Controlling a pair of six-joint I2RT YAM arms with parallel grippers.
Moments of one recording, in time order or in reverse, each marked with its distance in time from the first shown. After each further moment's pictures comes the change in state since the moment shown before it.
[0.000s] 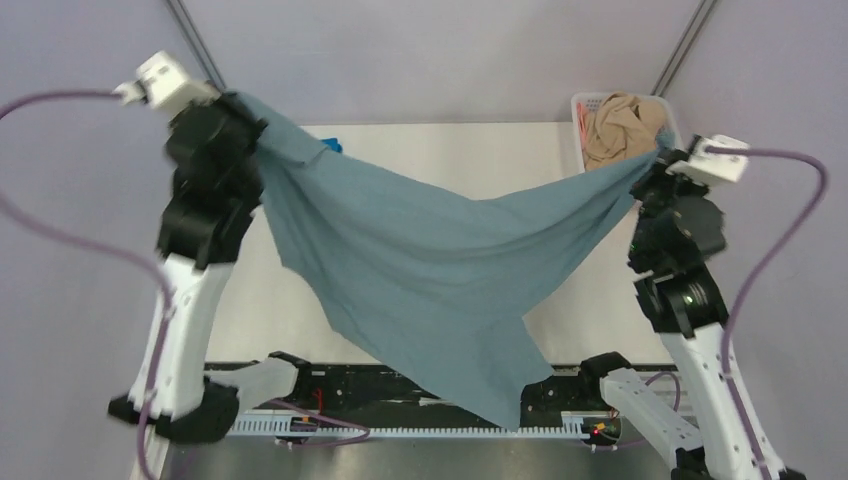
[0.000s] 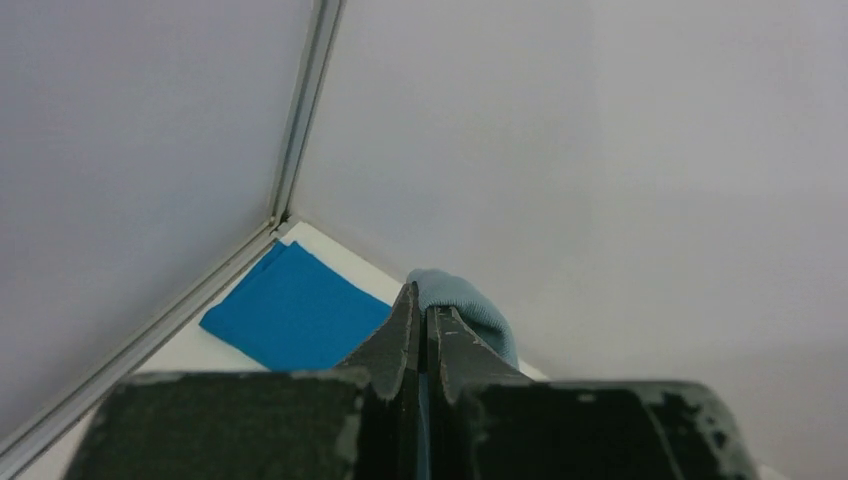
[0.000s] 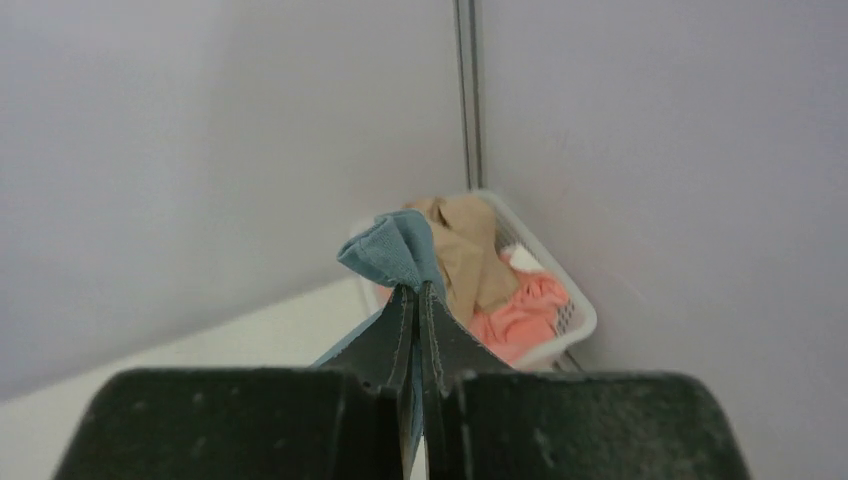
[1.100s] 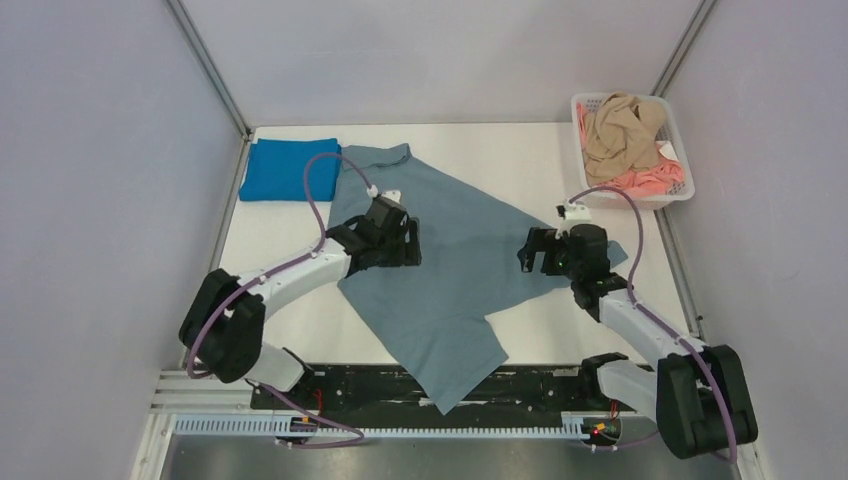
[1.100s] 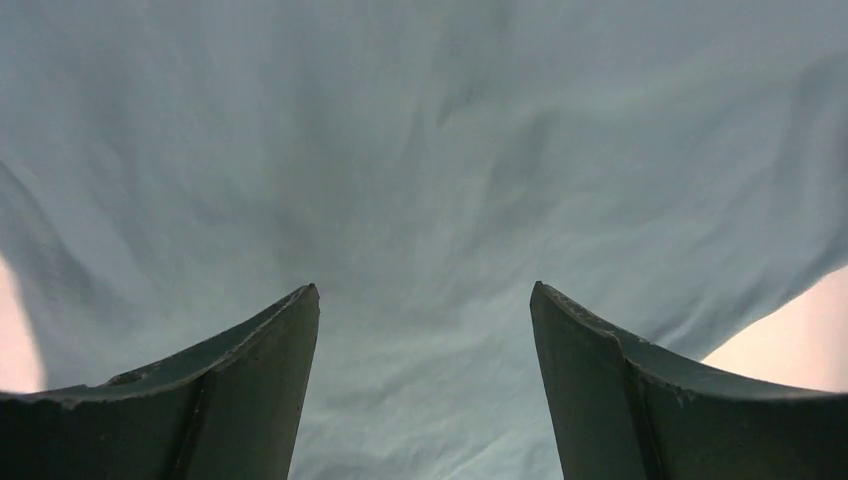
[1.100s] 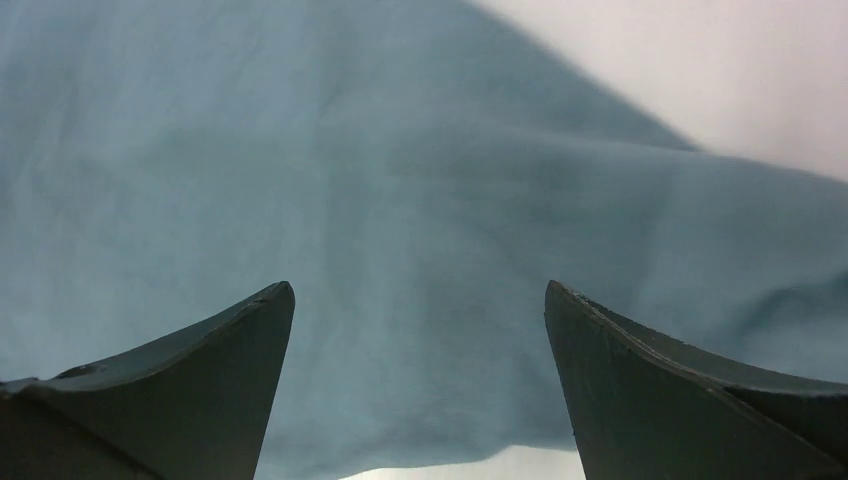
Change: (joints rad) left arm -0.307 0.436 -0.683 0.121 0.584 -0.170; right arm -0.107 0.331 -0.743 0.241 -0.720 0.238
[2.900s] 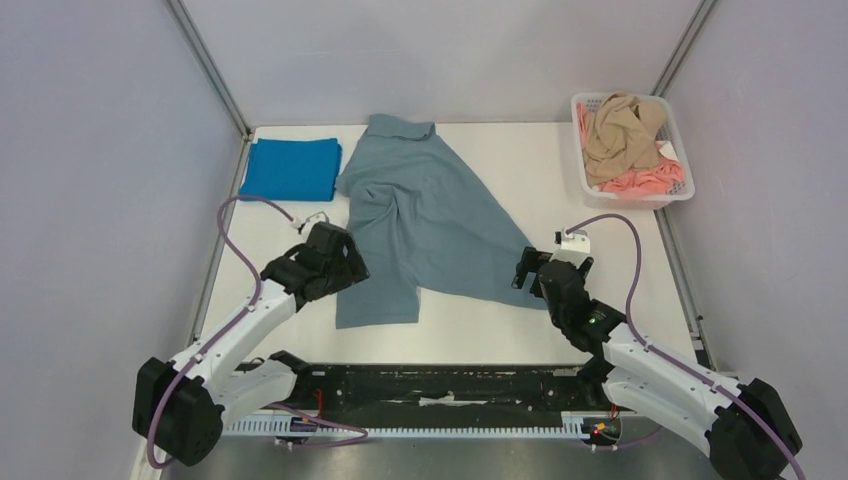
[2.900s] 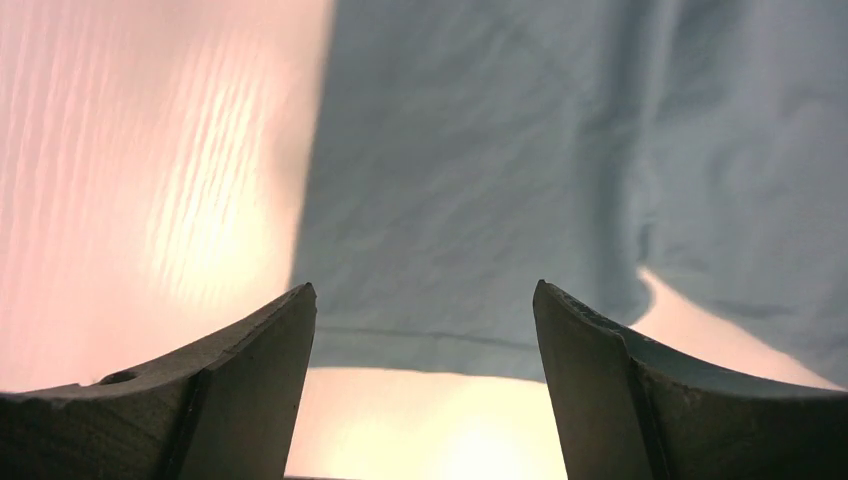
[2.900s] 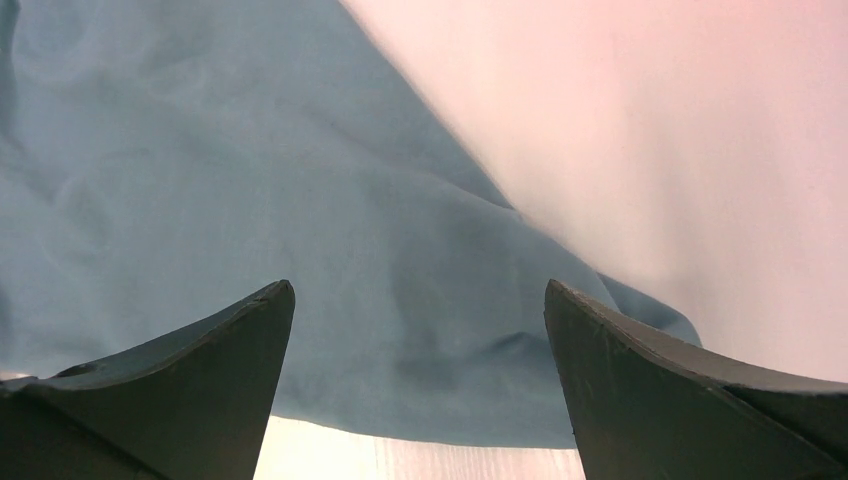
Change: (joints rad) left arm 0.180 -0.414 -0.261 -0.231 -0.068 -0.213; right arm 0.493 -0.236 -0.104 -0.144 0.646 0.307
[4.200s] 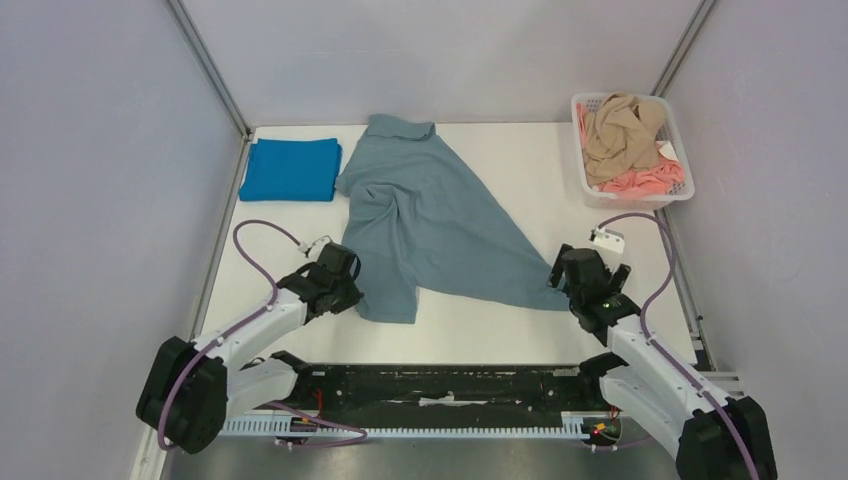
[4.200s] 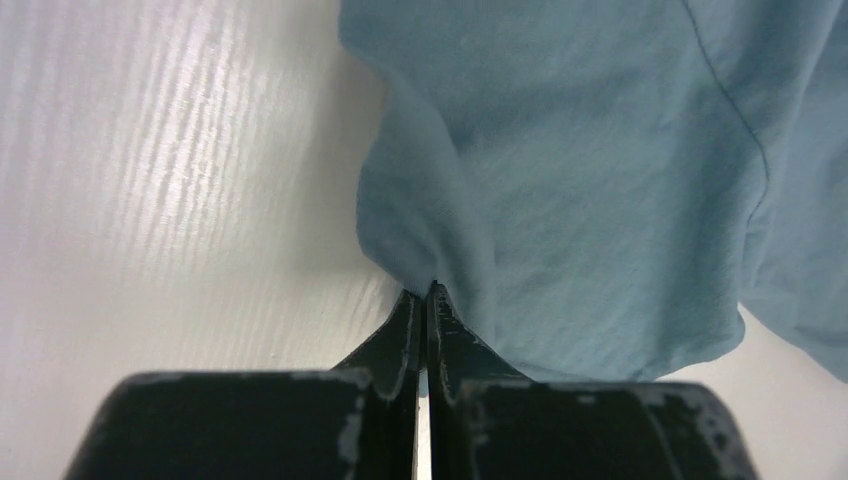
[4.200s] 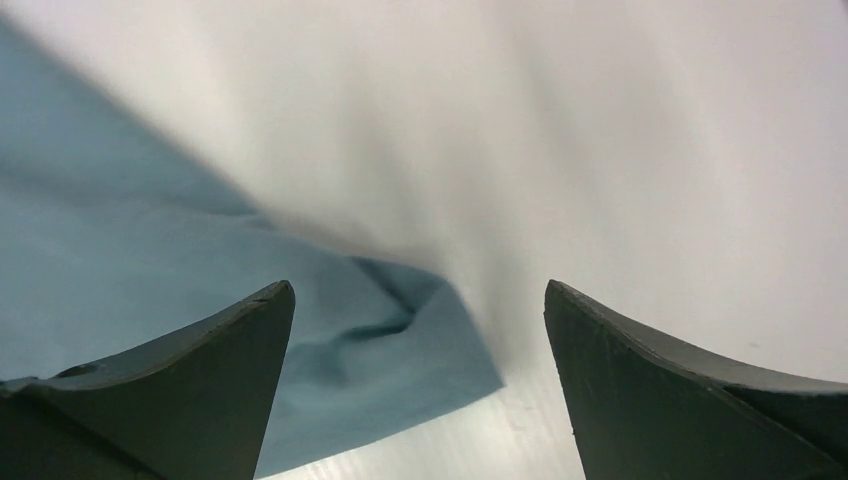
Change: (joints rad) left arm -0.019 0.088 -0.229 0.168 0.048 -0.130; right arm -0.274 0.024 0.028 -0.215 0.002 -0.022
